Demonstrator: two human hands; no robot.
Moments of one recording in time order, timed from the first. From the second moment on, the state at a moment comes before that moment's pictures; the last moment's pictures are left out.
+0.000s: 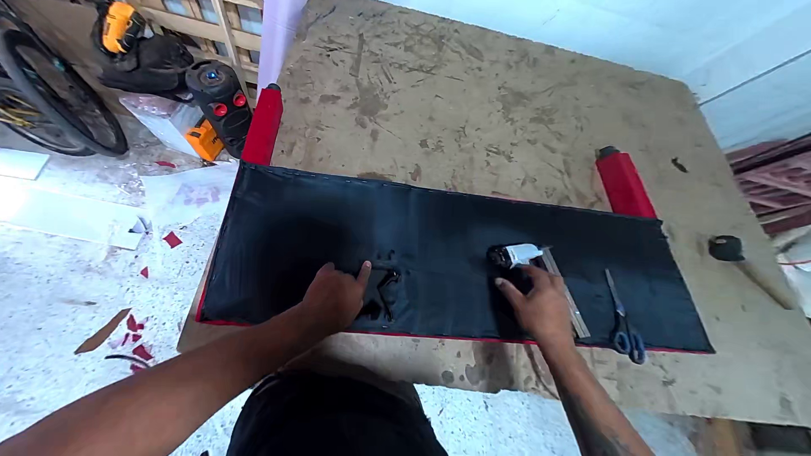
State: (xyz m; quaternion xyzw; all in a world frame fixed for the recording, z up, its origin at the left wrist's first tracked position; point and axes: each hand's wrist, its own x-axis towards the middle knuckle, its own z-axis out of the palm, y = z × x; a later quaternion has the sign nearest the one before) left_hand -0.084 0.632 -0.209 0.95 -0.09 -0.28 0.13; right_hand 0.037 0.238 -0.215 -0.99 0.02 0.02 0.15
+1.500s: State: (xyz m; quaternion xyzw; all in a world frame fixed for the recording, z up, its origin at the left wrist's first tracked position) left_hand -0.118 0.716 -0.217 0.85 -0.18 -0.26 0.43; right_hand -0.043 0.536 -0.136 -0.92 0.10 0.29 0.26
